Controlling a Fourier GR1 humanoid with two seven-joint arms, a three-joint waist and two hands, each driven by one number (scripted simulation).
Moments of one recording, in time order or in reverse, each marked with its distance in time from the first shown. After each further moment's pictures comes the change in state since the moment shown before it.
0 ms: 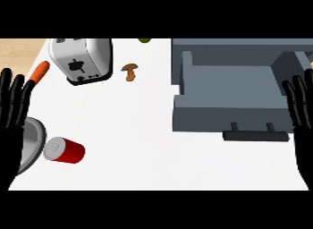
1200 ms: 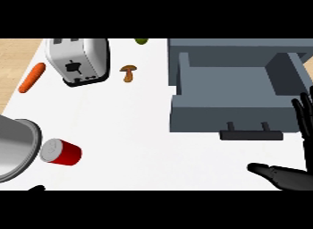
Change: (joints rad) left arm 0.443 -0.112 0.011 -0.279 -0.146 0.442 0.343; right arm 0.104 0.011 -0.106 0.038 -0.045 -0.030 0.159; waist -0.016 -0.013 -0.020
